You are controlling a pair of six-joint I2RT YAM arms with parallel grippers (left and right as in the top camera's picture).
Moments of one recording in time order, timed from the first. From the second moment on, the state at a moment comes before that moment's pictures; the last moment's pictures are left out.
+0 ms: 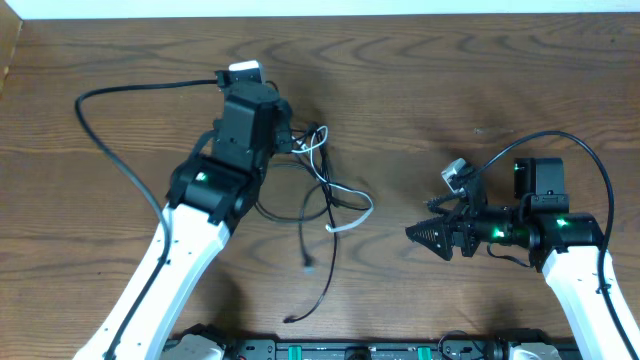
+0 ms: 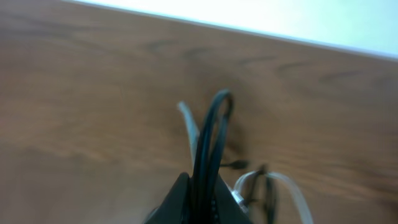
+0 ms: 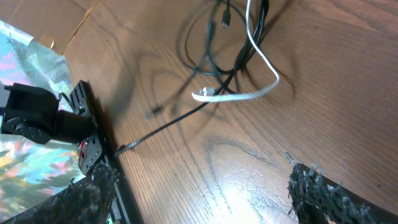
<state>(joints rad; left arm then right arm) -0.40 1.32 1.19 -0.60 -0.34 -0.42 0.04 1.13 0.72 -0.74 -0.94 -0.34</state>
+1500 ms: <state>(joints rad) -0.54 1.54 1.19 -0.95 -0.36 -0.44 0.04 1.13 0.72 -0.74 -0.94 -0.34</state>
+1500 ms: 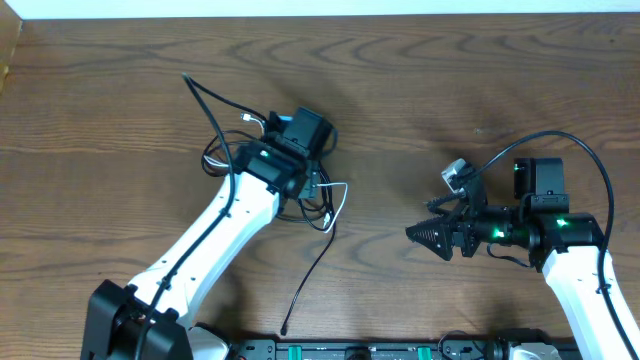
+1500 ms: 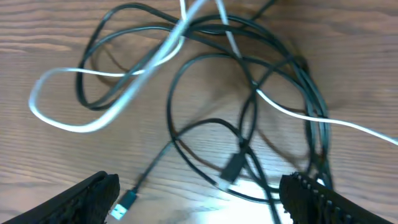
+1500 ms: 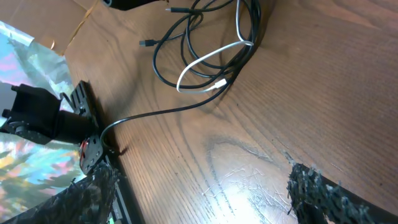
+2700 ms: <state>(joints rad) -0.55 1.79 1.19 -0.91 -0.21 -0.70 0.04 1.13 0.72 -0.74 -0.93 -0.34</state>
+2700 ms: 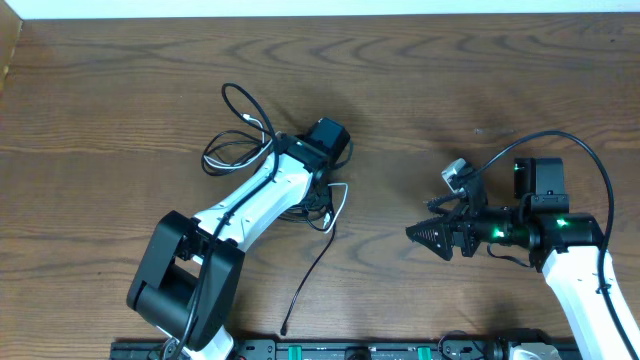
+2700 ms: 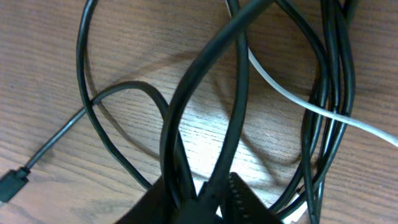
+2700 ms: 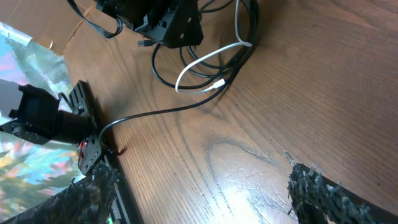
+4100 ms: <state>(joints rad) -0.55 1.01 1.25 -0.87 0.03 -0.25 0.04 1.13 0.72 -0.43 -1.11 -0.23</state>
